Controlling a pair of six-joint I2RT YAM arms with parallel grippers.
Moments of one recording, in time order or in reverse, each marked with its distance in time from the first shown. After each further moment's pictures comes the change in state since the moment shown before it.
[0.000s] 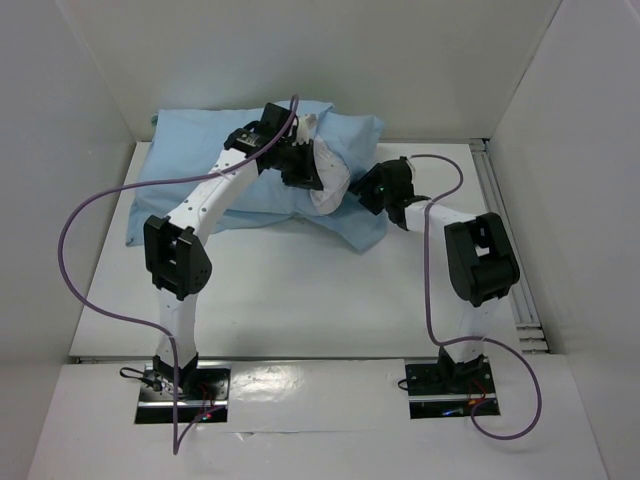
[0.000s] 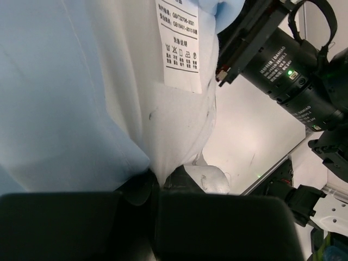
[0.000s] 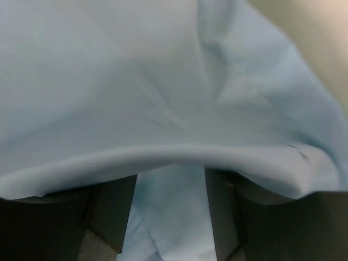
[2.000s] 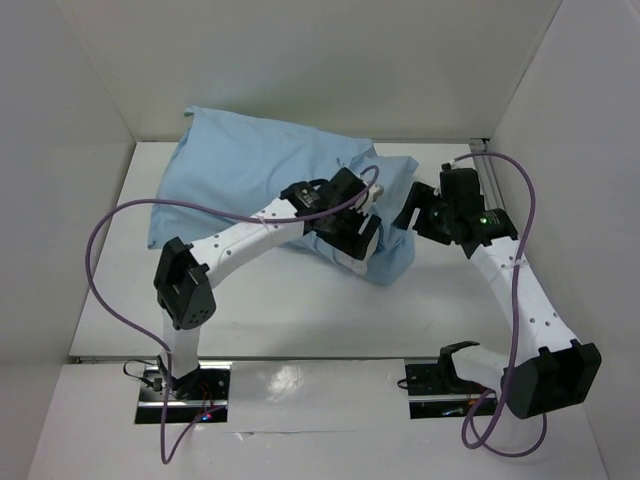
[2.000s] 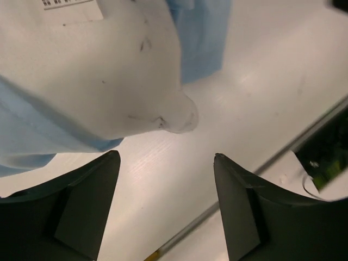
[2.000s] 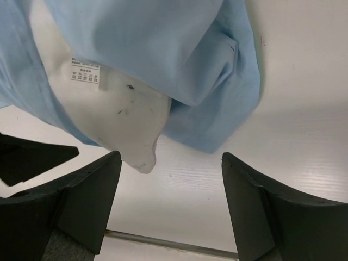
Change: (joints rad) left arm -0.402 -0.135 -0.237 -0.027 -0.282 0.132; right arm -0.098 -0.727 -0.026 -0.910 -0.008 -0.478
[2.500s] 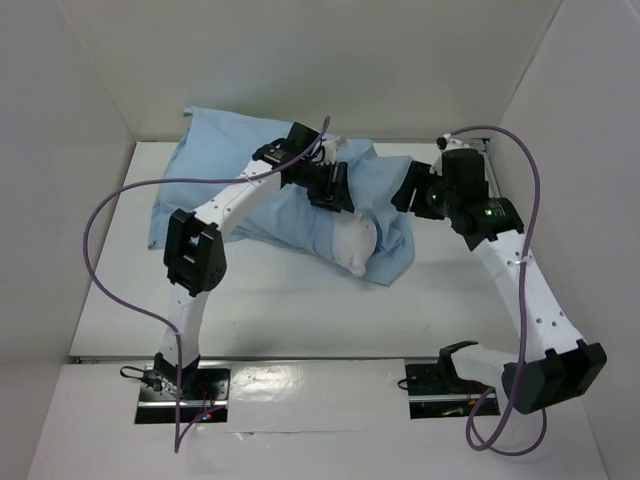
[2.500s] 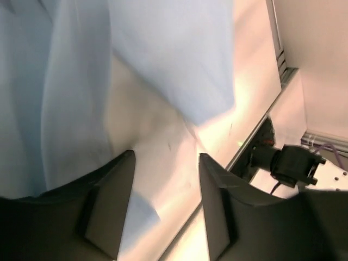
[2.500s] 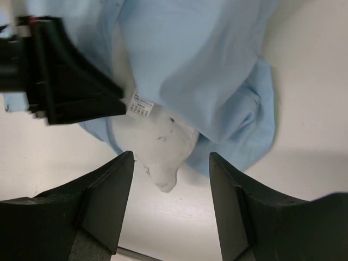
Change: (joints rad) left arm 0.327 0.270 0.201 0.172 0.520 -0.116; right arm 0.045 0.054 0.161 0.062 -0.029 -0.109
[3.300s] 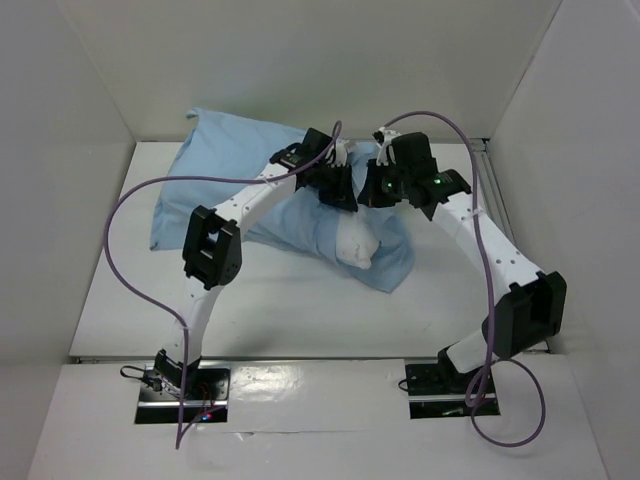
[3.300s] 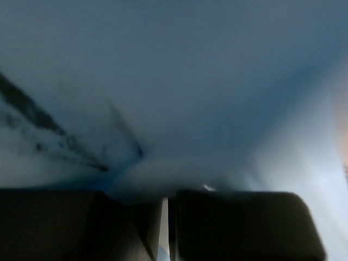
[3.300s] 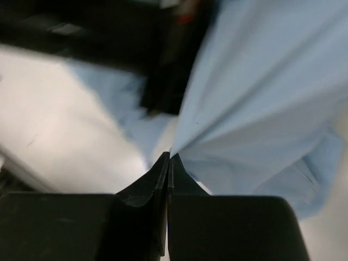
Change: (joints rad) left arm -0.035 0.098 0.061 0.053 -0.098 -0.039; right arm 0.138 0.294 0.113 0.087 -0.109 -0.121
